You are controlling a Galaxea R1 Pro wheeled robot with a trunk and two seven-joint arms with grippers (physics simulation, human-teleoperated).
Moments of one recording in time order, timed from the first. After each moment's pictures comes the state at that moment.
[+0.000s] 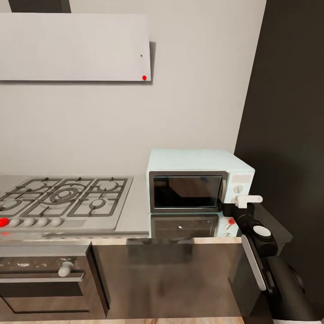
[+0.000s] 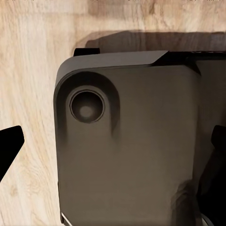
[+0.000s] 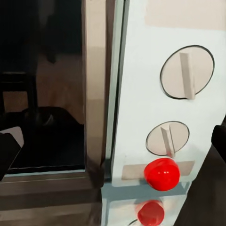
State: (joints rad) left arm -0.04 -0.03 0.00 -0.05 0.00 -0.06 0.01; right arm -0.42 -0.08 0.00 -1.56 -0.02 0.51 -0.09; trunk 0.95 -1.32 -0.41
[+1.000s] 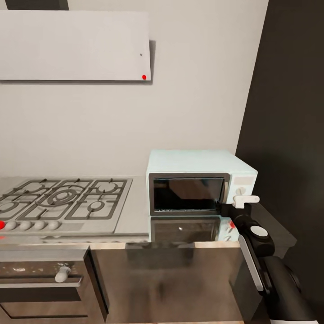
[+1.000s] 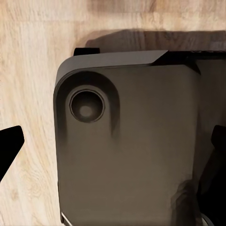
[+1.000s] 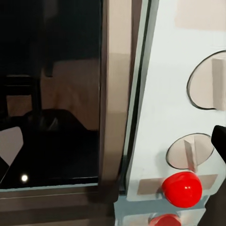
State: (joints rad) left arm -0.04 -0.03 0.00 -0.05 0.00 -0.06 0.01; right arm -0.42 -0.06 0.01 -1.56 -0.02 0.51 -0.09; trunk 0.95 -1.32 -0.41
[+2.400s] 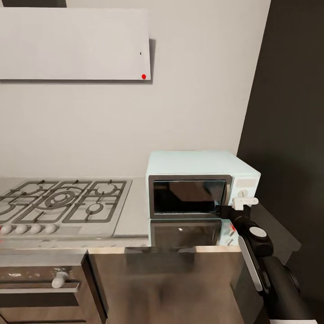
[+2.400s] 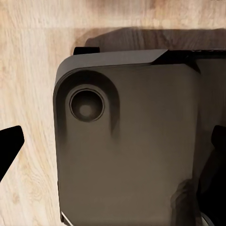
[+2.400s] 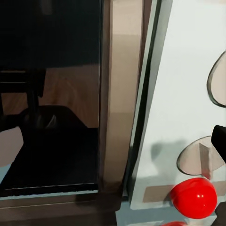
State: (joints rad) left arm -0.04 -0.03 0.00 -0.05 0.00 -0.06 0.01; right arm -0.42 -0.06 0.00 -1.53 -0.02 0.50 -0.09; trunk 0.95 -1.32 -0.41
